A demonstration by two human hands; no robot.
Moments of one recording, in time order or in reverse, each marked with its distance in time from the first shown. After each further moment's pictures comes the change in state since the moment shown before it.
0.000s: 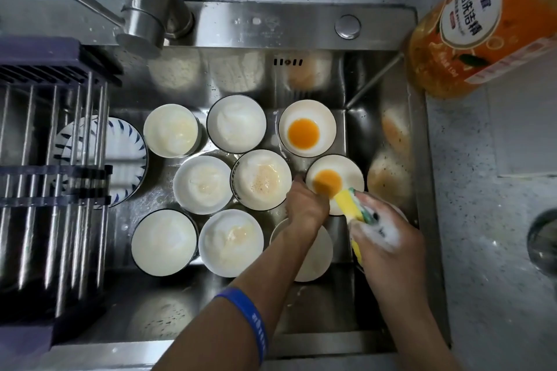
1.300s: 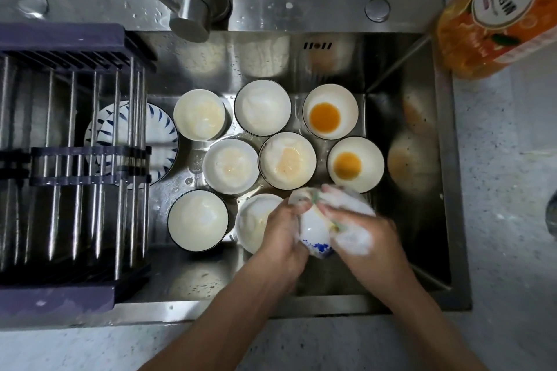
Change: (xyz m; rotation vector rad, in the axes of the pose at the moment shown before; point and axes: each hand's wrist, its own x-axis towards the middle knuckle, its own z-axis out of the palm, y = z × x) left_hand -0.079 -0.038 -0.099 -0.888 -0.331 -0.361; right_hand -0.027 0.012 0.036 0.001 -0.357 -0.390
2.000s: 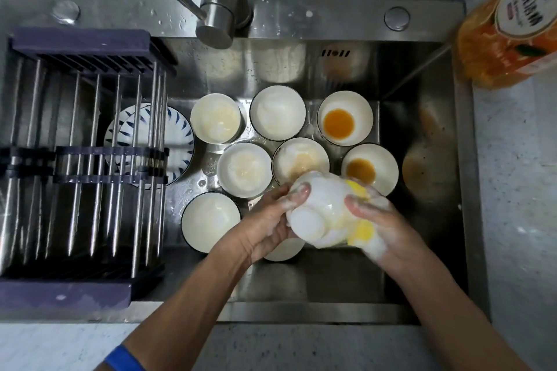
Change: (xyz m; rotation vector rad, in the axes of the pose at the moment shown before) left_hand 0.011 0.049 -0.041 0.379 -0.271 0.106; right_hand 0.042 0.007 -0.003 1.118 -0.080 0.643
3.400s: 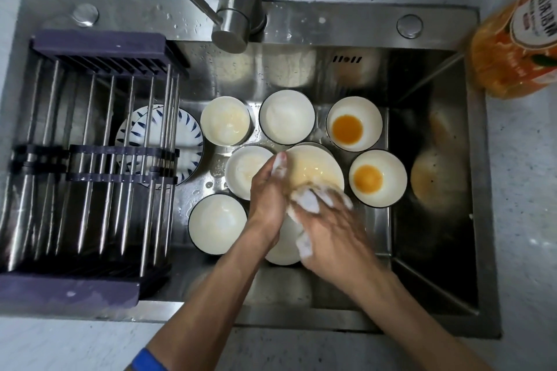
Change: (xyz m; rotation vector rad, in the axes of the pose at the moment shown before) left_hand 0.013 0.015 0.009 0.129 0.444 0.348; right_hand 0.006 0.033 0.062 -1.898 -0.062 -0.604
